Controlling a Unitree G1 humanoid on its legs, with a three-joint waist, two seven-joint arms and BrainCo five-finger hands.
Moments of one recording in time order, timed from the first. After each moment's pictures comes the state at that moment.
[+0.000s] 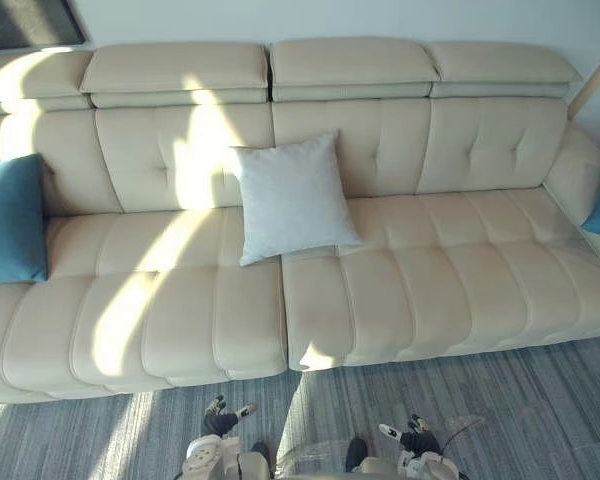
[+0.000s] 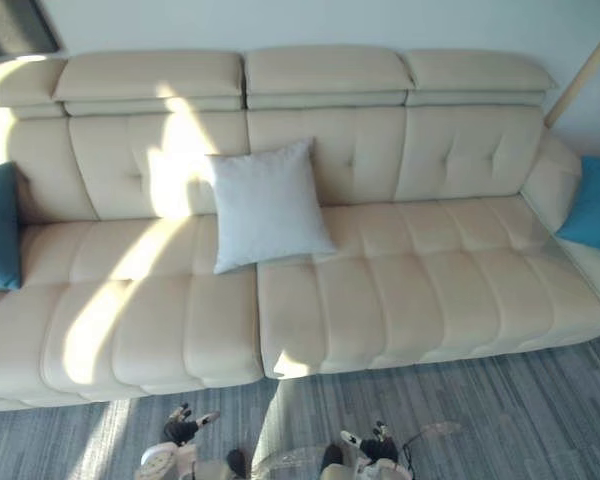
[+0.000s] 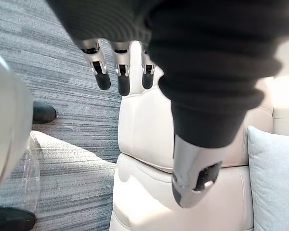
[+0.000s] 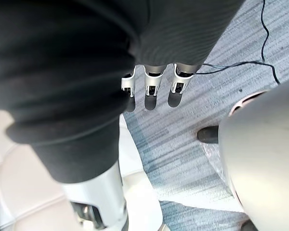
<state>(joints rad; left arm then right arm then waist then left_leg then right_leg) 0.03 0.07 0.05 1.05 -0.16 -0.18 0.08 0.06 -0.03 -0.19 1.04 0.16 -0.14 -0.07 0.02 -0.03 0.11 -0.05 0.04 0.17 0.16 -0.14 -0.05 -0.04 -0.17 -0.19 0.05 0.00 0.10</state>
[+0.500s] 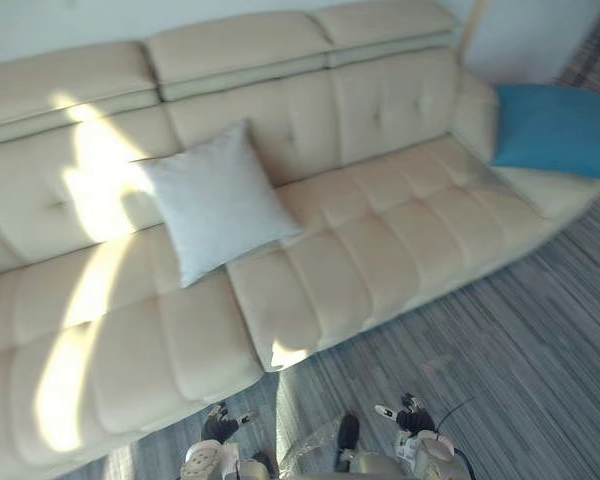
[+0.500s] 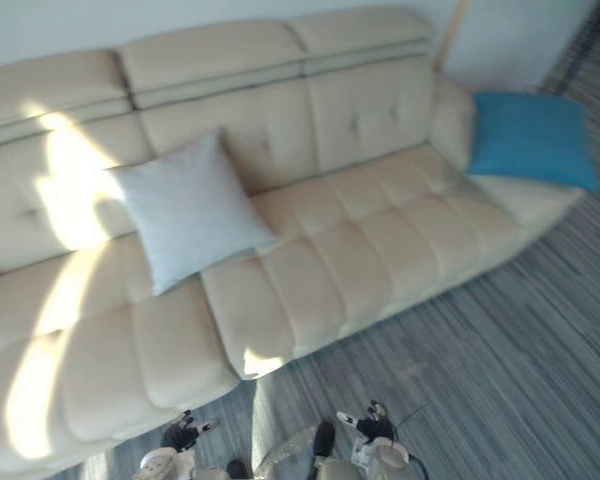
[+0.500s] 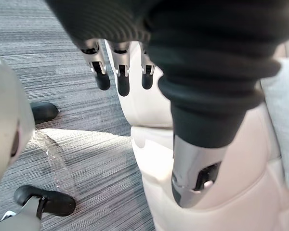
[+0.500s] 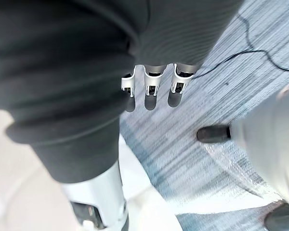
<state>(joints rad) 0.02 0.06 0.03 1.07 -0.16 -0.17 0.06 -0.04 -0.06 -0.18 1.05 0.17 -0.13 -0.06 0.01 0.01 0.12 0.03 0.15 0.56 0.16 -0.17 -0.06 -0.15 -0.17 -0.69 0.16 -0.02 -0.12</state>
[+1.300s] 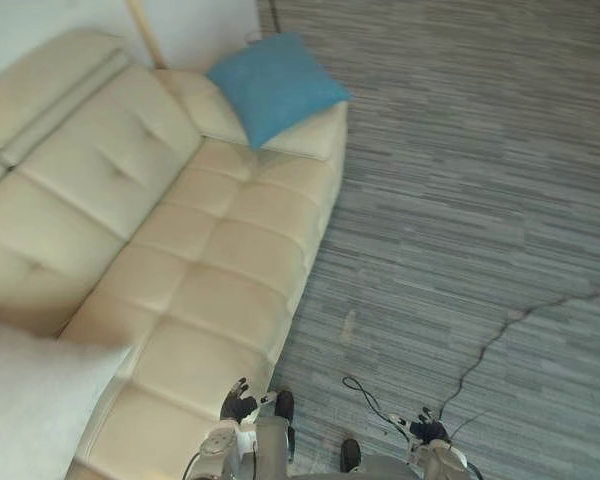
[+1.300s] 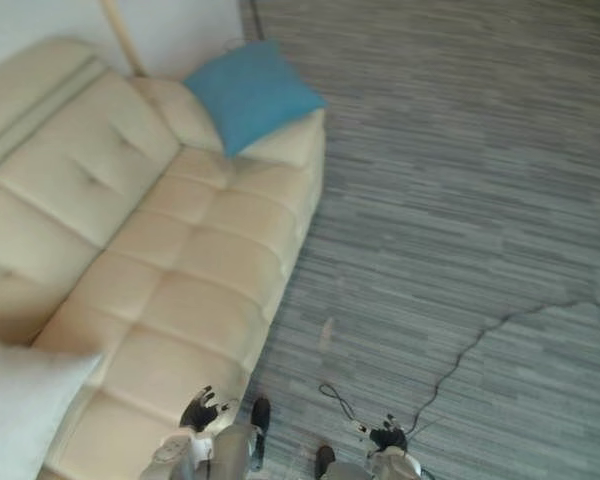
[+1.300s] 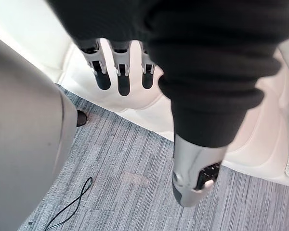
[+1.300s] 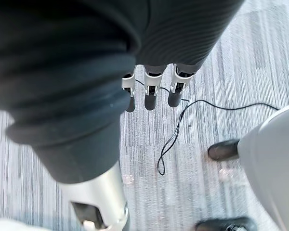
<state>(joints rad) -0.01 0.04 -0.03 0.98 -0.18 -0.17 0.07 -0.03 -0.06 -0.19 1.11 0.24 -0.13 -0.10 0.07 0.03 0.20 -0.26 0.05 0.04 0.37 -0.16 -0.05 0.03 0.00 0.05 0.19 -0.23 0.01</state>
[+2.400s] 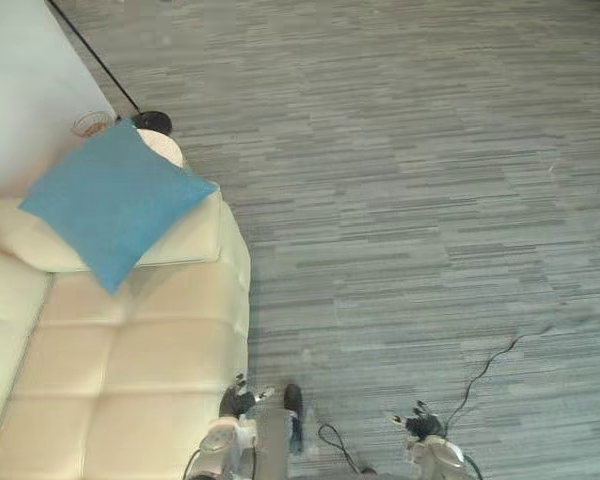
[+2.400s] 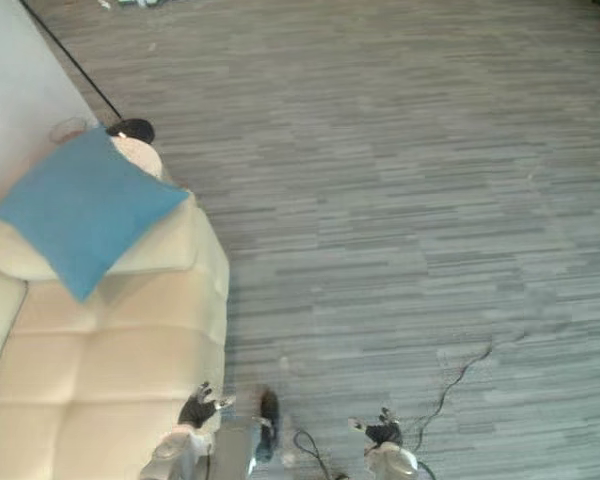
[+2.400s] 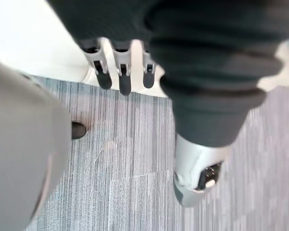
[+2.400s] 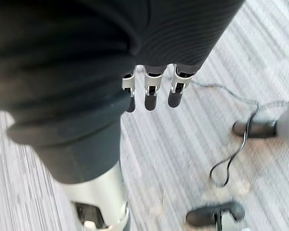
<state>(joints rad) -0.03 0.05 -0.02 0.97 -0.18 -0.18 0.08 -0.06 -0.04 -0.14 1.09 0.20 -0.14 -0.10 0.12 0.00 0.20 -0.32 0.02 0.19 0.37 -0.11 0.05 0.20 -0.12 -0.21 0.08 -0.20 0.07</state>
